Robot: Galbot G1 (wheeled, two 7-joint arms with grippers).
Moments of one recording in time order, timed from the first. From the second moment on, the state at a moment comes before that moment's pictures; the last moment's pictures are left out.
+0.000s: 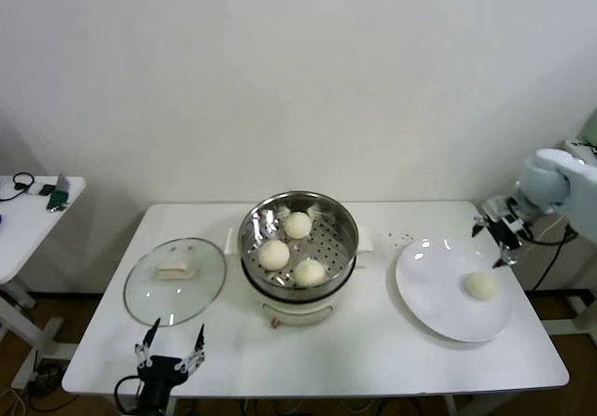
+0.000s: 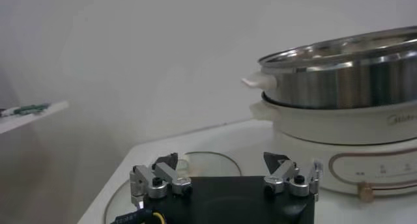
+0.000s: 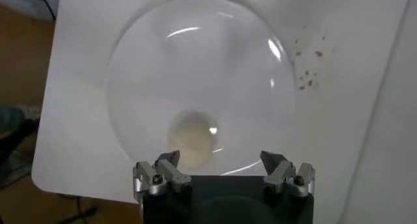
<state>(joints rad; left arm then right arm) 1.79 -1.48 -0.65 -2.02 0.07 -0.09 0.05 0.37 0.54 -1.22 1.15 -0.03 0.02 -1.13</state>
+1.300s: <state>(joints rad) 1.77 -1.51 -0.64 -1.99 0.13 -0.07 0.03 -0.01 0.73 -0.80 0.82 -0.20 0.05 -1.14</state>
